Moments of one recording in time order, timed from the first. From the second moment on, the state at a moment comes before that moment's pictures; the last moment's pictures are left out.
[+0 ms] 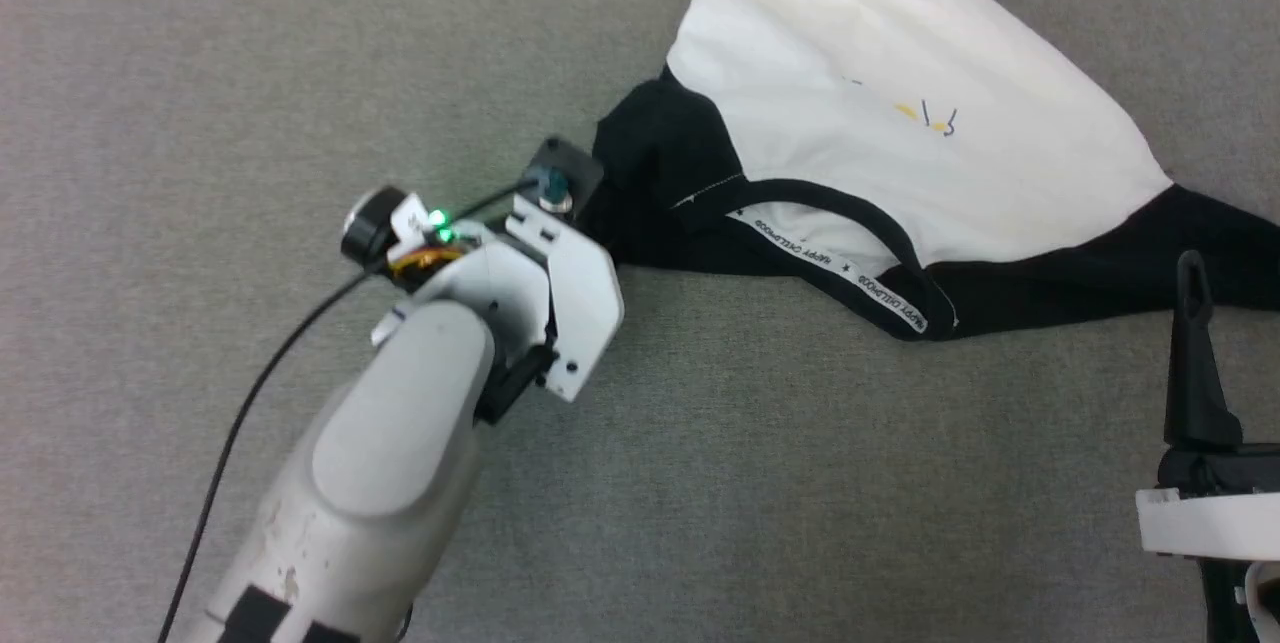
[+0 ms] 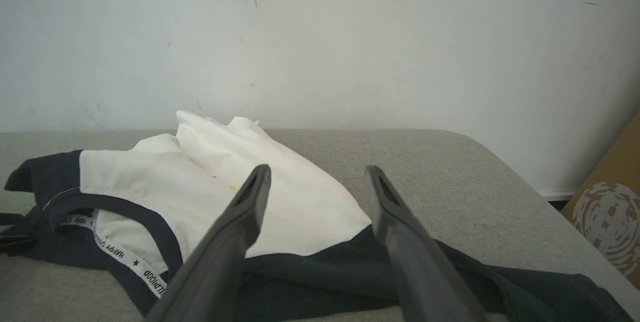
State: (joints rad) left arm -0.65 0.17 -0.47 0.37 -0.14 -0.12 0.50; right arm 0.04 -0.05 -0.20 -0.29 0.13 0.13 -0.13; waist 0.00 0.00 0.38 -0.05
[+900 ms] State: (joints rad) left arm -0.18 0.36 -0.32 -0.32 -0.42 0.13 0.46; right arm 0.05 -0.05 -0.22 -0.27 0.13 0.13 -0.12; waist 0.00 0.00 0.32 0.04
